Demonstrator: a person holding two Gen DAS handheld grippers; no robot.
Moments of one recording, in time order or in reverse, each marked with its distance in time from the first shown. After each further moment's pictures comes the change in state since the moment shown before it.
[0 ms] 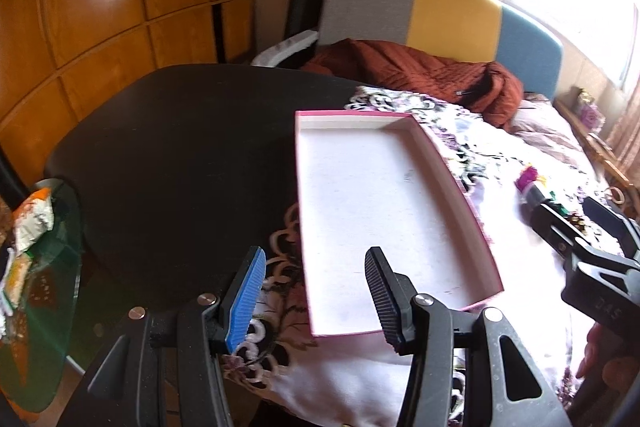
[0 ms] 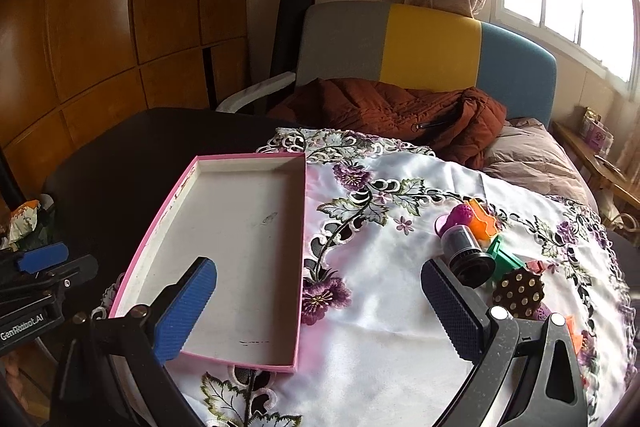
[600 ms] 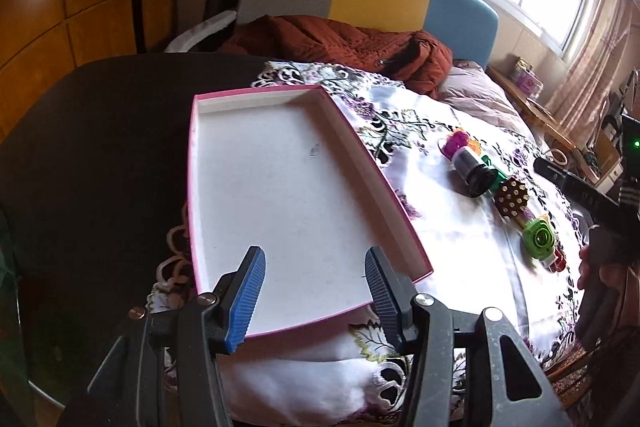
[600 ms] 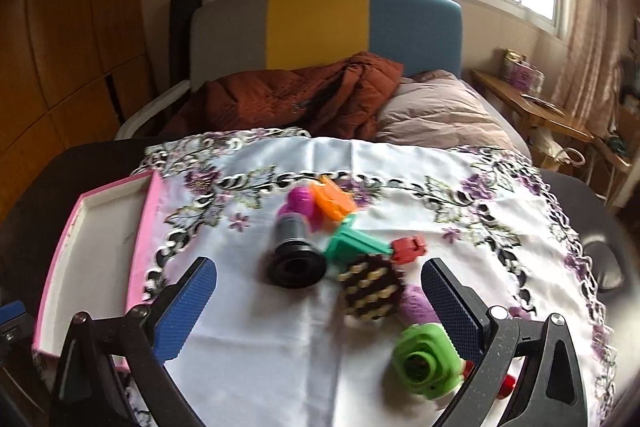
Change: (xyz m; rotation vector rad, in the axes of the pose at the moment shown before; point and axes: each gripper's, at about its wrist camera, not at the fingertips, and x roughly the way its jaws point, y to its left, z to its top) left arm 0.021 -0.050 0.003 0.117 0.097 -0.222; right arm -0.003 -0.166 -0.010 0.234 0.054 -0.231
